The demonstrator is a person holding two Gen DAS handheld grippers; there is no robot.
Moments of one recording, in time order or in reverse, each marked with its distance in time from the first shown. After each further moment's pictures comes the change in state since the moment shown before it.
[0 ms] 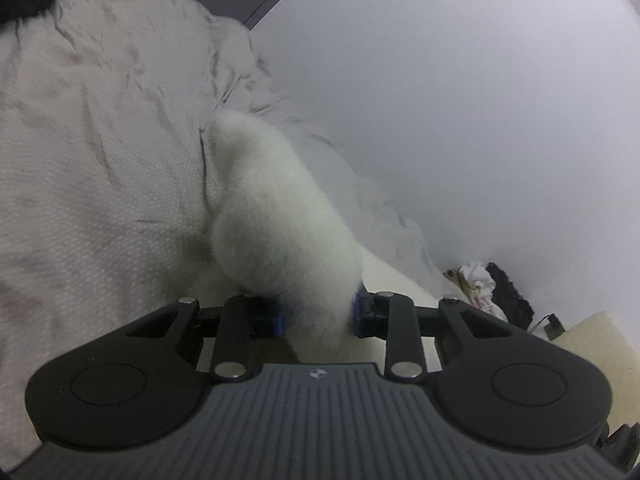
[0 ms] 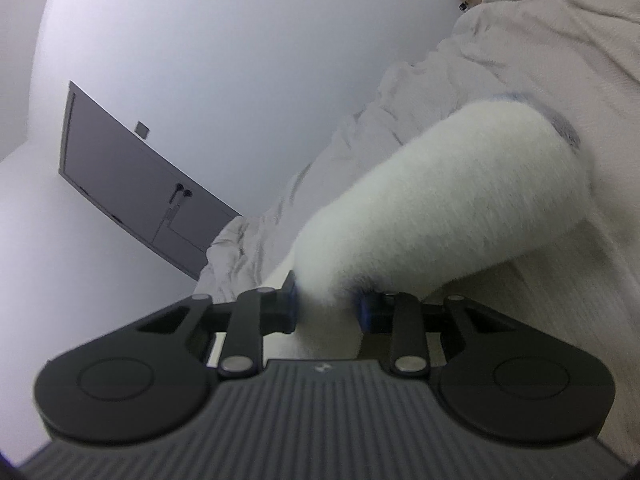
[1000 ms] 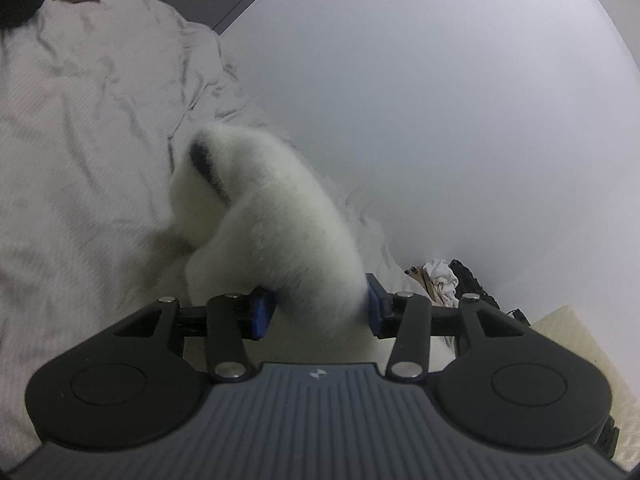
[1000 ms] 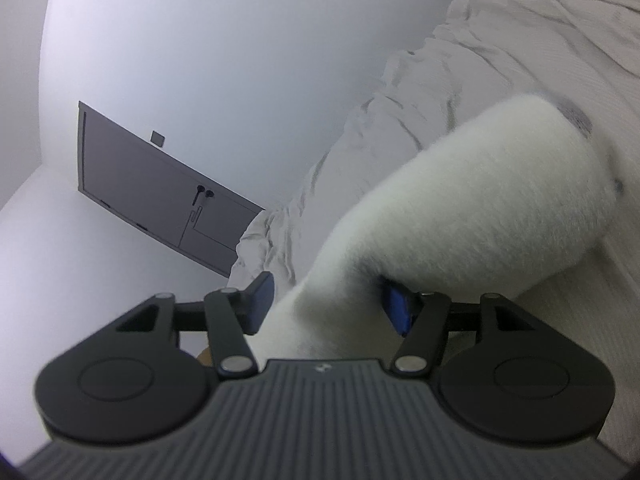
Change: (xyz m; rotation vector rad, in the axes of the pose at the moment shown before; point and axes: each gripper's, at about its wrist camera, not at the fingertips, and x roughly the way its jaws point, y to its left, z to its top) left arm -0.041 -0.028 0.000 0.010 0.014 -0.091; right arm -0.037 0.000 0.021 0.094 0.058 0.056
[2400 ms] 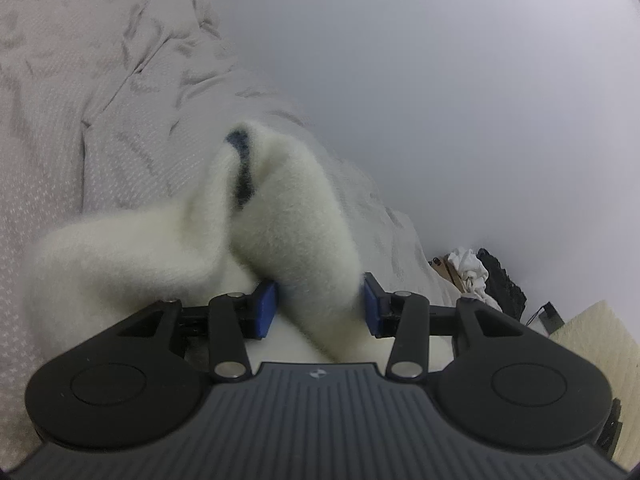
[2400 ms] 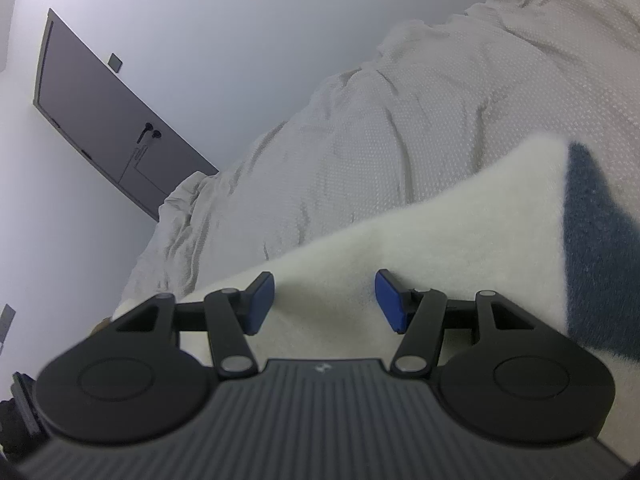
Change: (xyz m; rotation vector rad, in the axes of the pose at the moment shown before) left arm 0.249 0.064 0.064 0.044 0.096 -0.031; right arm 0.189 -0.050 0.064 -0.234 0.122 -0.131
